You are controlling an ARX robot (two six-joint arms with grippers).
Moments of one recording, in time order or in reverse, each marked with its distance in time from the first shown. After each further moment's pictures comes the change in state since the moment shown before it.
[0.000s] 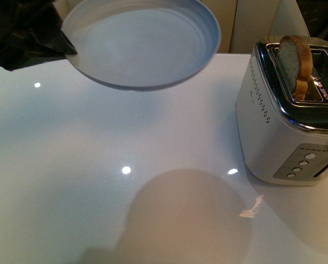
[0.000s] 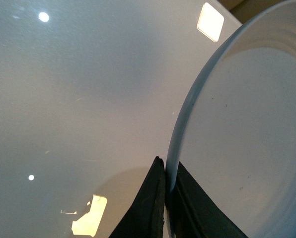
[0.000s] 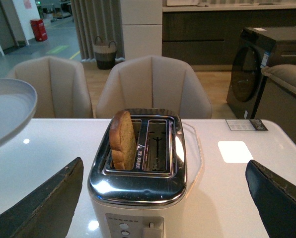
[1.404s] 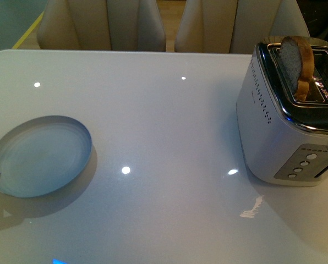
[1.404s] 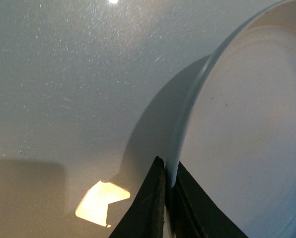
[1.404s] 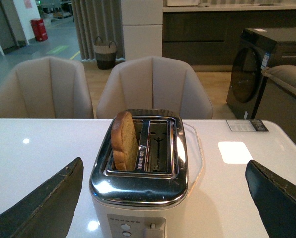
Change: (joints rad) left arm 0.584 0.669 -0.143 0.557 0.201 0.377; right arm 0.000 0.000 0.000 0.000 0.000 0.000
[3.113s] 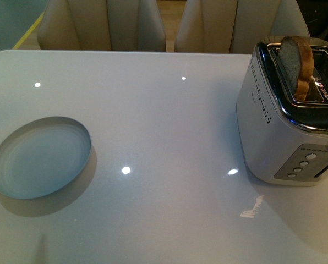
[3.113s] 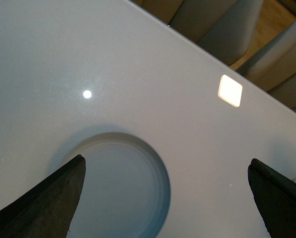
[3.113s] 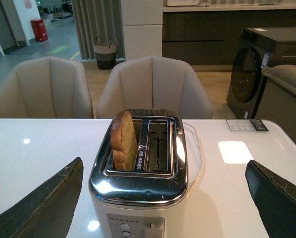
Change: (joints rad) left arm -0.174 -0.787 -0.072 -0.264 -0.110 -0.040; right arm 0.000 0.000 0.000 0.000 0.000 0.000
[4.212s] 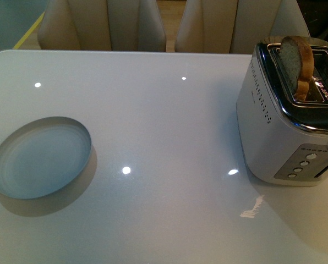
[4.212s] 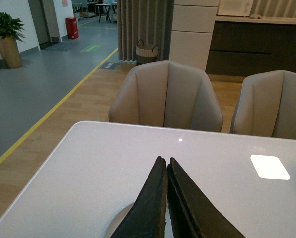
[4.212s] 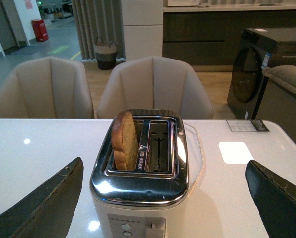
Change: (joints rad) left arm -0.177 -0.735 -0.733 0.588 -0.237 0.362; right arm 0.000 -0.001 0.000 0.000 -0.001 0.000
